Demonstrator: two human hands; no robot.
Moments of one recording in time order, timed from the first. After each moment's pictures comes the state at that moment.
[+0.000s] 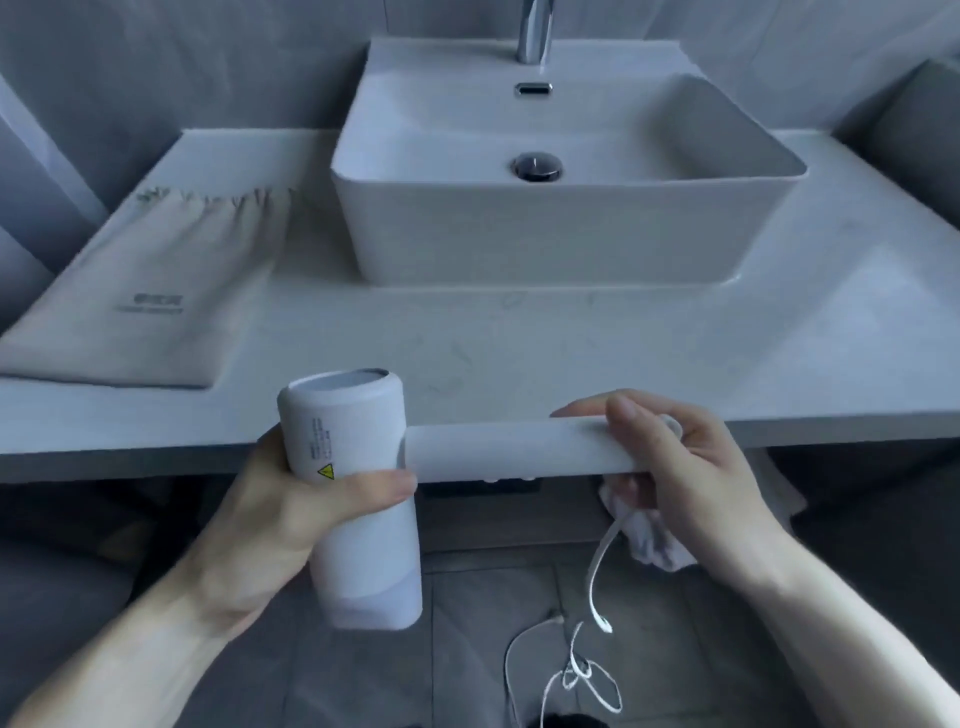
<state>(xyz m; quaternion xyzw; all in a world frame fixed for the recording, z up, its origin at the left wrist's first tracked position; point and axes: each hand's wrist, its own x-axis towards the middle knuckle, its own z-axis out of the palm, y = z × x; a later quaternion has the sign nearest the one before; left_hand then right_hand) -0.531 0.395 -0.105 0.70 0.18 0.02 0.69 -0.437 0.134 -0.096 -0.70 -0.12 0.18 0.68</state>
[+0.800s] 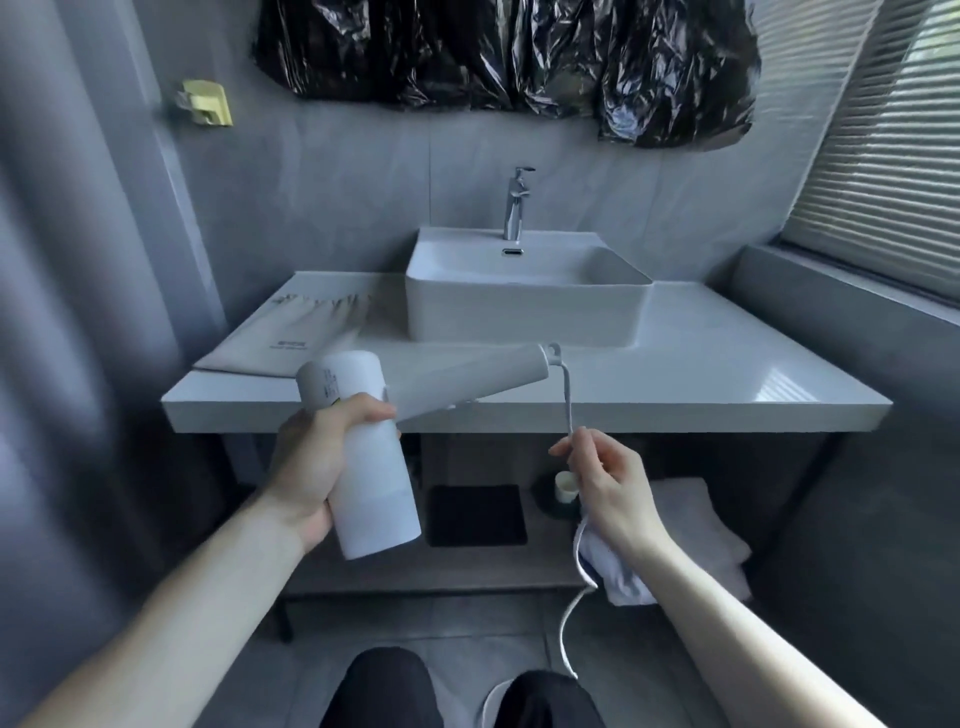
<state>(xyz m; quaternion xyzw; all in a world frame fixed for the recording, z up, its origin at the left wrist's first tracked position) -0.706 0.353 -0.076 0.58 0.18 0.14 0.78 -0.600 0.092 -0.143 -0.76 -0.14 -0.03 0.64</state>
